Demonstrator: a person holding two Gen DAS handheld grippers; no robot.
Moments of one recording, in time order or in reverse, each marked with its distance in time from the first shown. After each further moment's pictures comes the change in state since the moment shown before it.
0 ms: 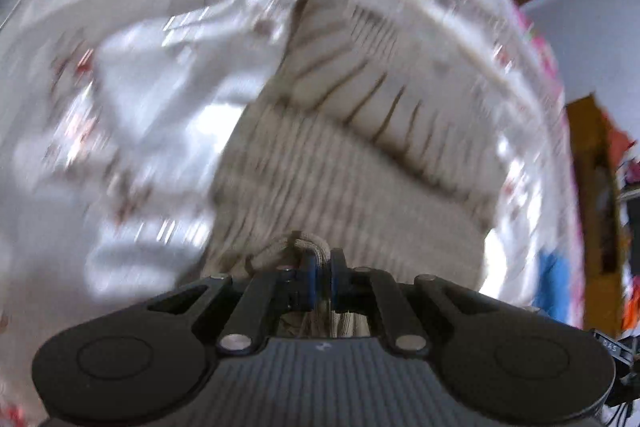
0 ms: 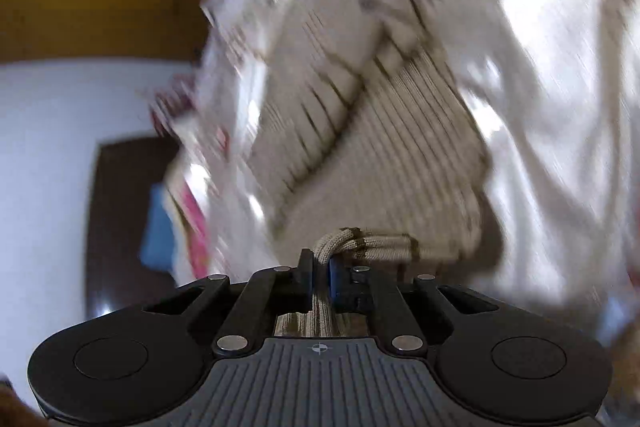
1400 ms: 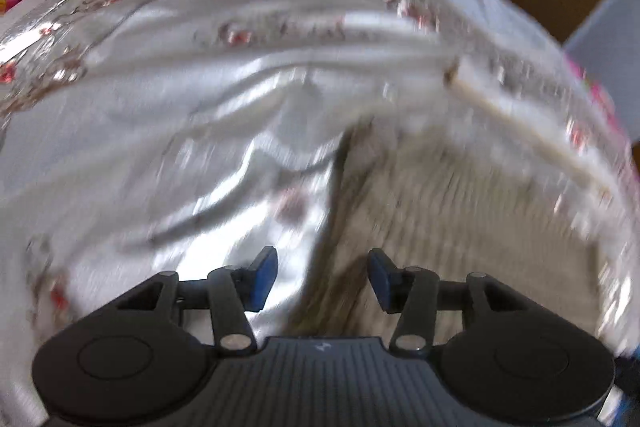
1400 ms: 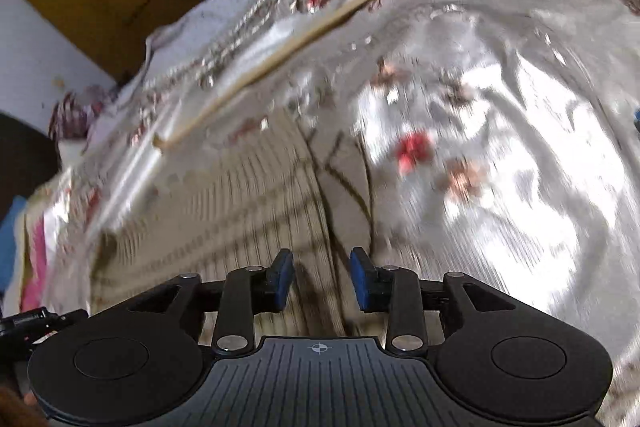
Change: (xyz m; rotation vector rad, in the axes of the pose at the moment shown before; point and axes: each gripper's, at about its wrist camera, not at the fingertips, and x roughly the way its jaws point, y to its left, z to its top) left arm 0.080 0.010 0.093 0.098 -0.205 0.271; right arm 0.087 0.011 0.102 -0.407 -0.254 -0.438
